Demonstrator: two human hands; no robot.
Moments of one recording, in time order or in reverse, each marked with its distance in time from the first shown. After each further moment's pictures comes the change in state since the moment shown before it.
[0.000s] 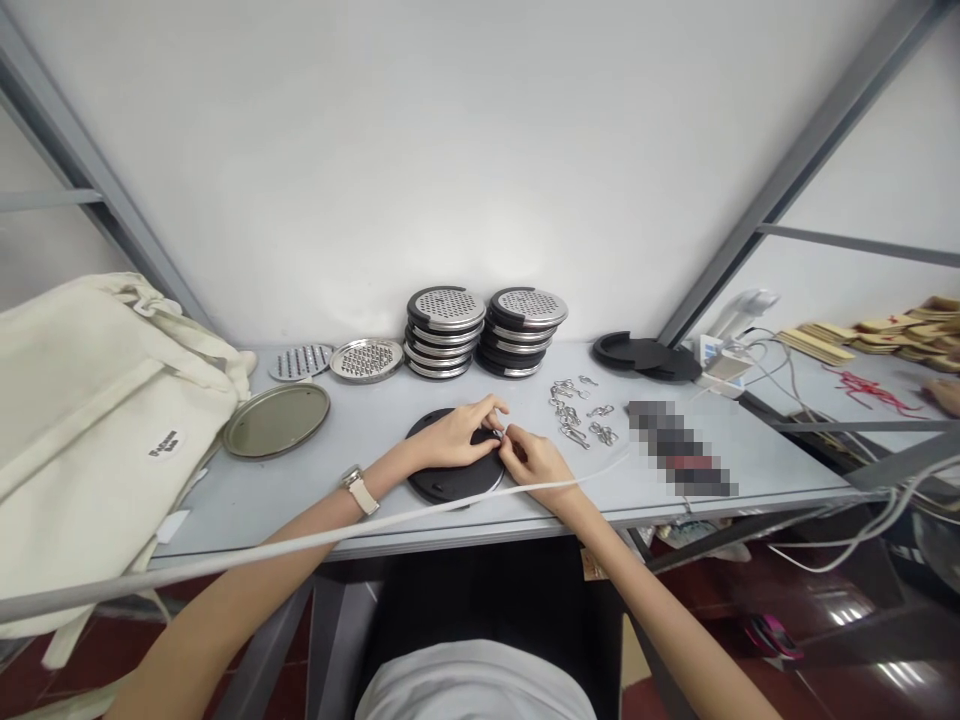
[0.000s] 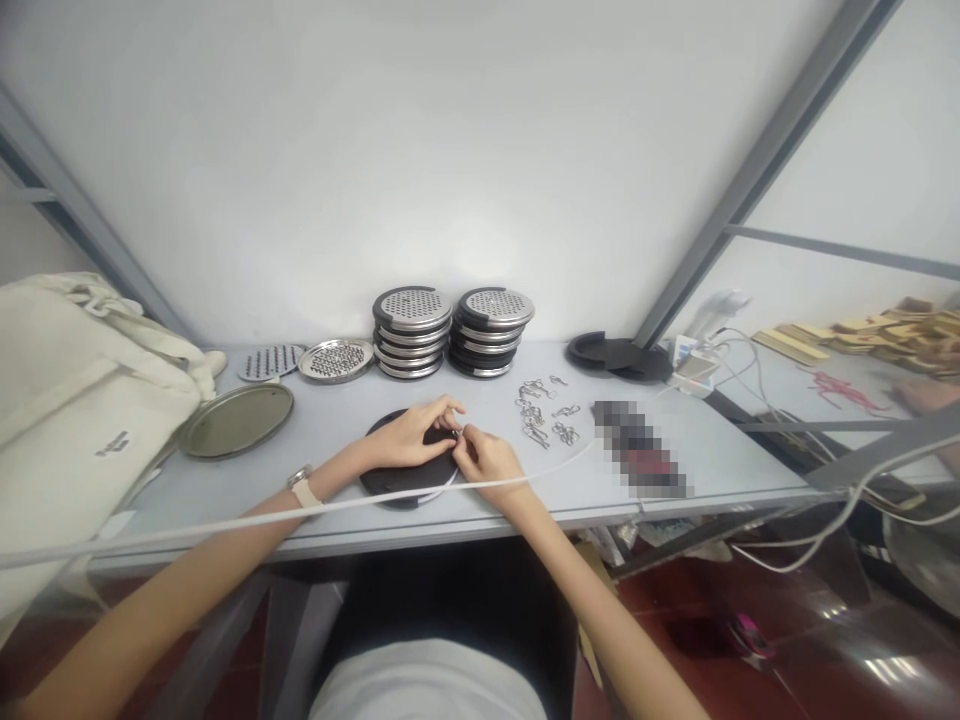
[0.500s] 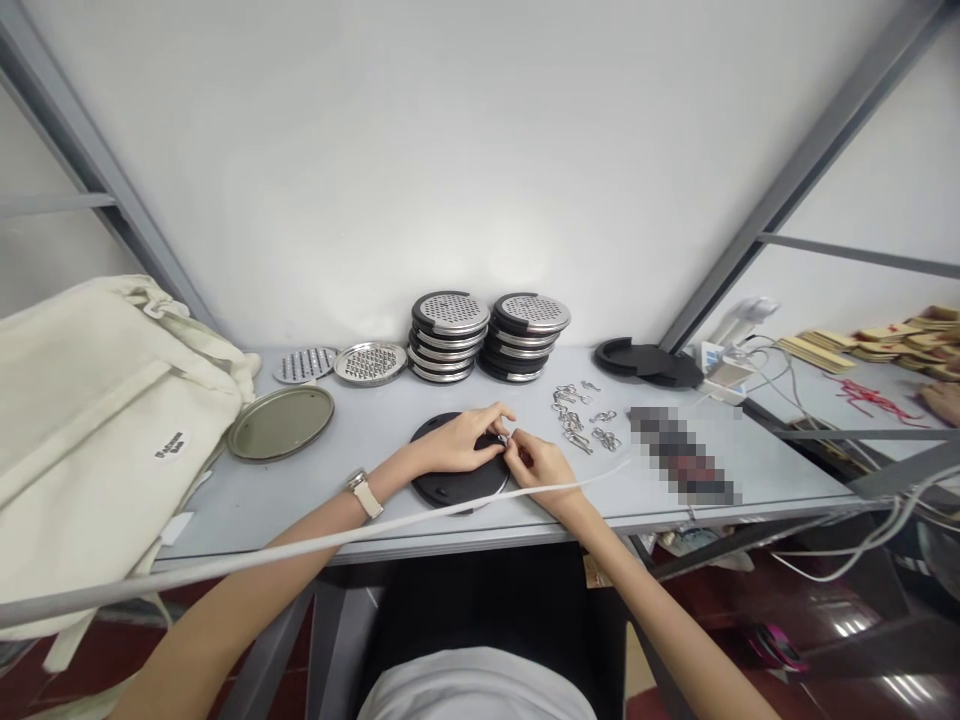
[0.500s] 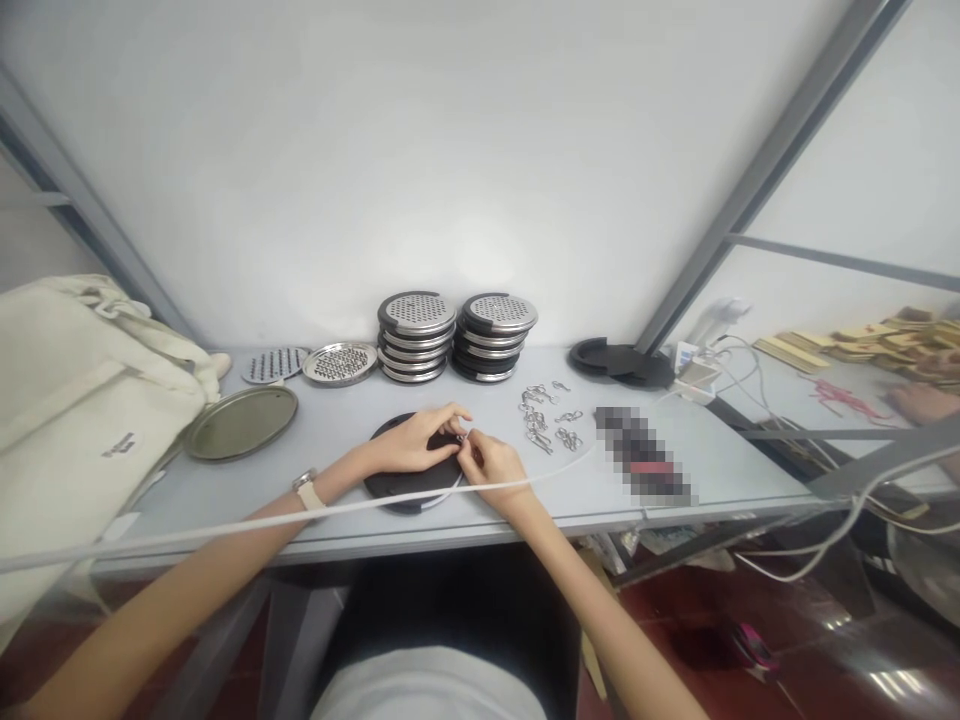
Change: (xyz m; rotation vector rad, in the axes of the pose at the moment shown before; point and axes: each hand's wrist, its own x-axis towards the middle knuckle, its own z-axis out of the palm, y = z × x) left_hand -0.001 0.001 -0.001 0.000 -0.021 0.018; right_hand 0.000 0.003 0.003 0.017 0.083 -0.006
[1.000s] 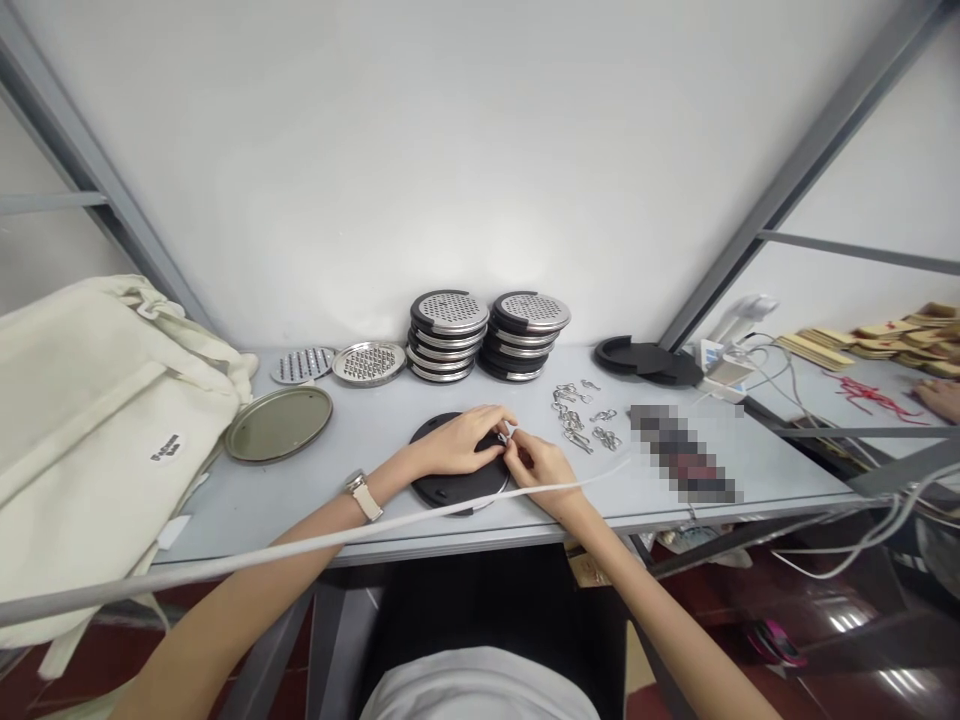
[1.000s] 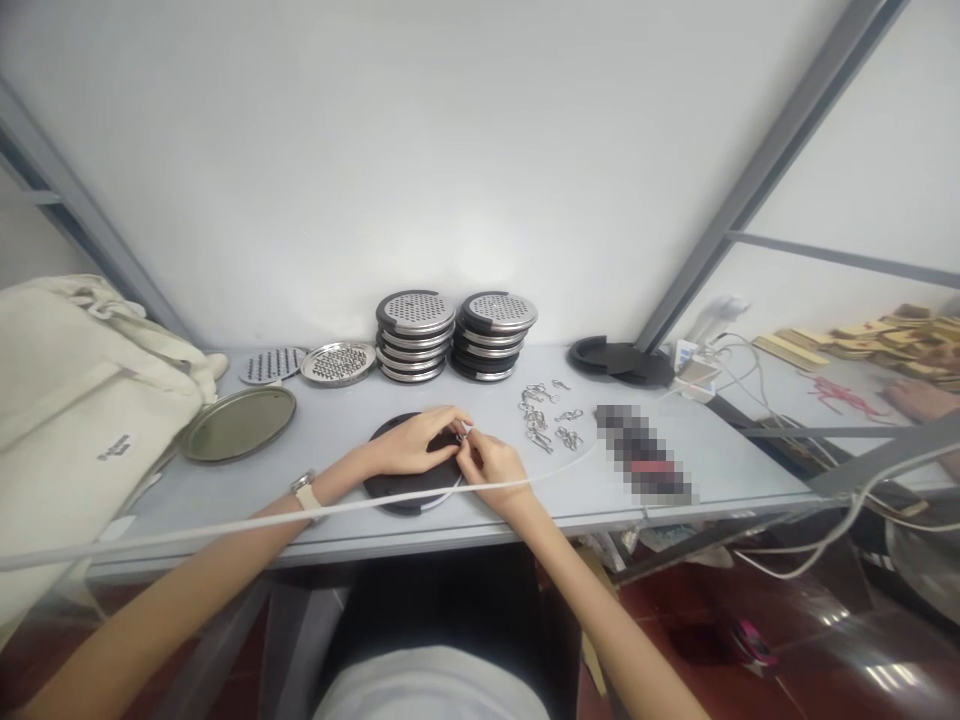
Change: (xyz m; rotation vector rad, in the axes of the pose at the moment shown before) left_hand 0.001 0.002 0.000 0.082 0.018 0.048; right_hand -0.002 -0.003 -0.002 -0.033 0.008 -0.045
